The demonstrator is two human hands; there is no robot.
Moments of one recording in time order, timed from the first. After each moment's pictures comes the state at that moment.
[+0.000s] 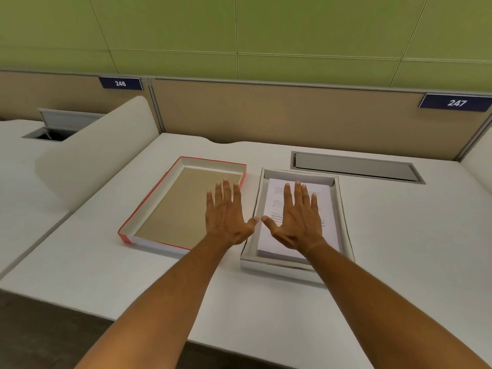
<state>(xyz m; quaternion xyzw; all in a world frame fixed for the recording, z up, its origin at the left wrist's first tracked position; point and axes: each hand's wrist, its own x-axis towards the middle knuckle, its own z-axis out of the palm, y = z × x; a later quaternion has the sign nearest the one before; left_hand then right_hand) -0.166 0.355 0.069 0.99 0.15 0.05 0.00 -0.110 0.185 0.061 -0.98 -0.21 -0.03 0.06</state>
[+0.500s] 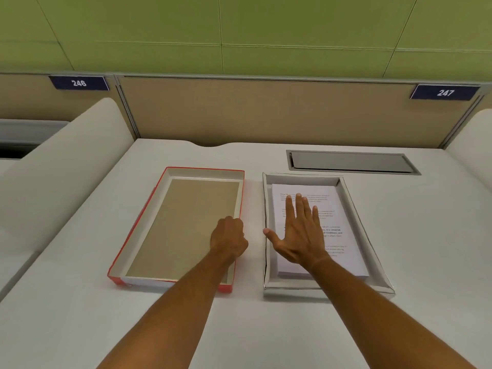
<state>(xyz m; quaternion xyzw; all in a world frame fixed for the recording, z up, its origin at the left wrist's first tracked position) -0.116 0.417 0.024 0.99 0.11 -0.02 0.13 -0.092 0.243 0.033 -0.99 -0.13 -0.01 0.06</state>
